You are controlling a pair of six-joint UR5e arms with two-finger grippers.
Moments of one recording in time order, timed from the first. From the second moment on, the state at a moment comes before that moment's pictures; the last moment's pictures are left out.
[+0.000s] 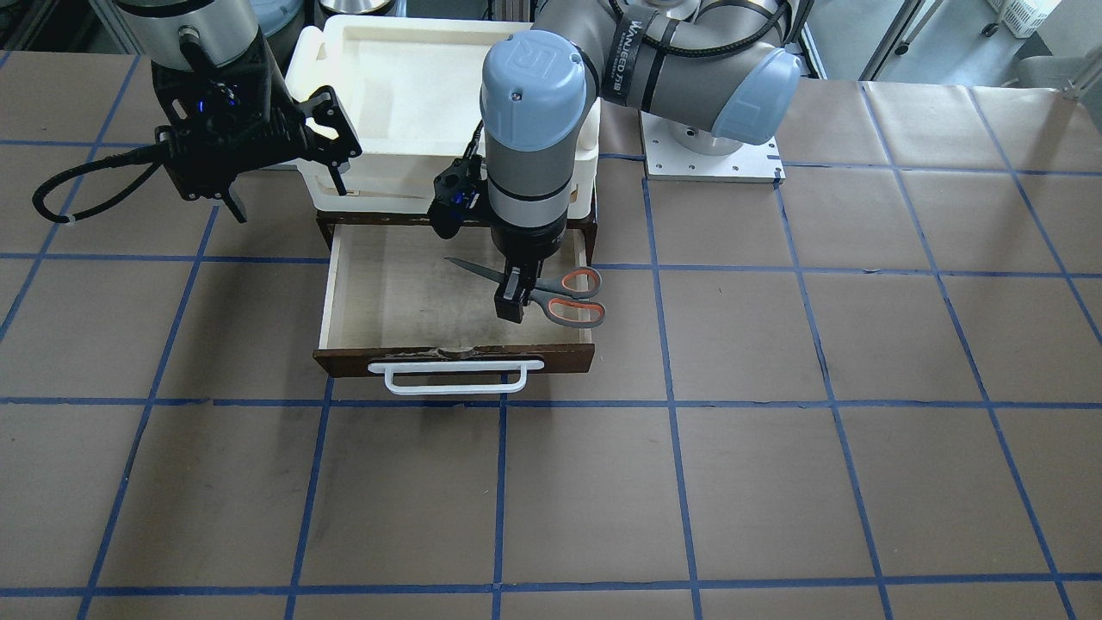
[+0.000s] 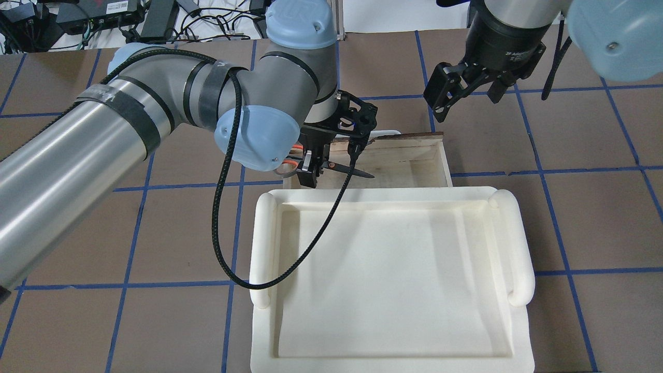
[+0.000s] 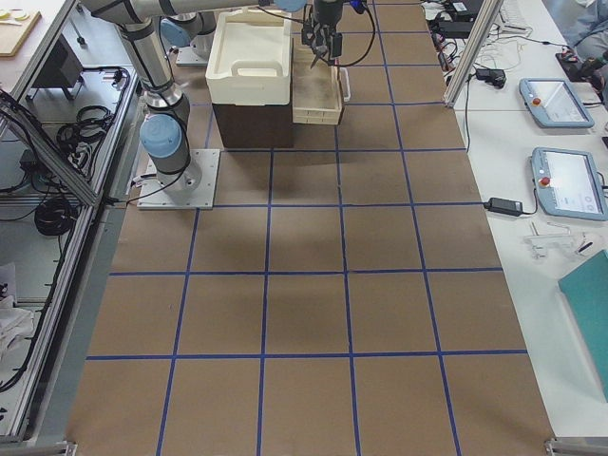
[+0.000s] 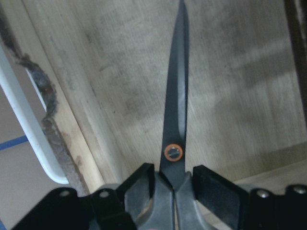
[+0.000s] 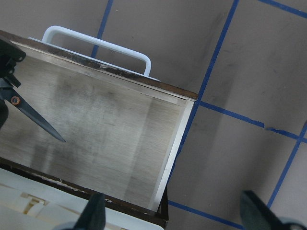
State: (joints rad) left arm -1.98 -1.85 -1.57 -1.34 1.56 1.48; right arm 1.64 -1.56 1.50 -1.52 -1.53 -0.28
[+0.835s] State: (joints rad) left arm -2.04 -1.86 -1.62 -1.28 1.56 1.40; right arm 1.63 -1.57 1.51 -1.52 -1.54 -0.29
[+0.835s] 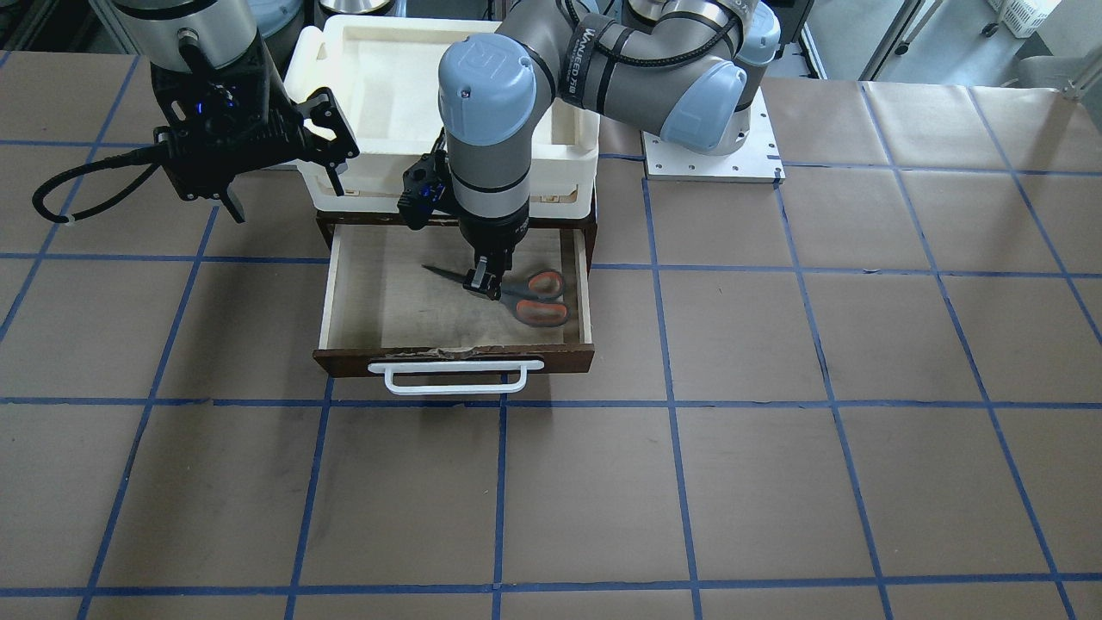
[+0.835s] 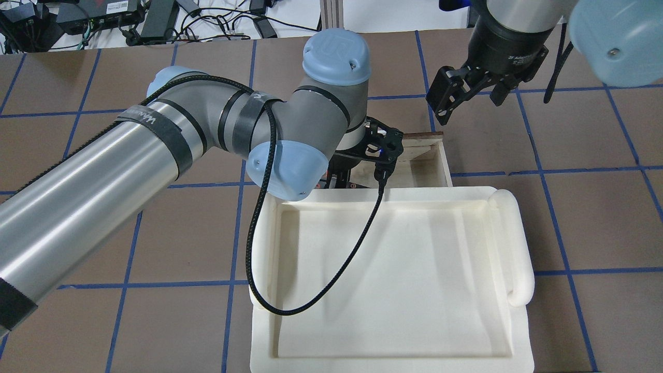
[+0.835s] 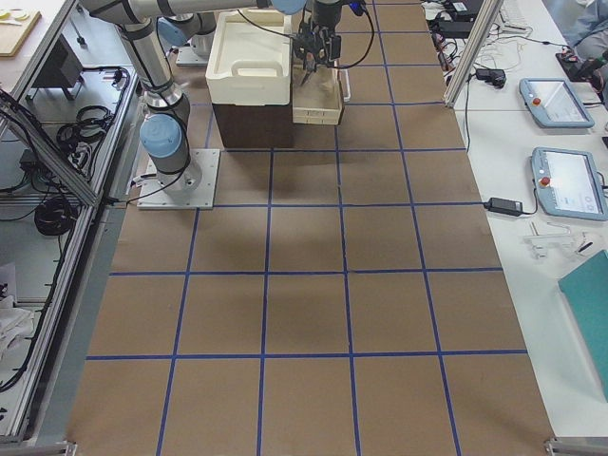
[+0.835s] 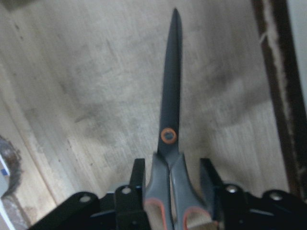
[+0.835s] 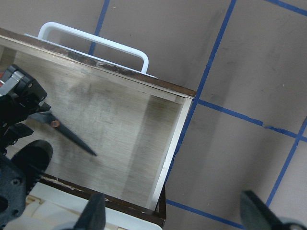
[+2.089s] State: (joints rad) left arm -1.88 -1.69 -1.52 -1.34 1.57 0.92; right arm 1.62 -1.56 1.51 -1.52 -1.56 -0.29
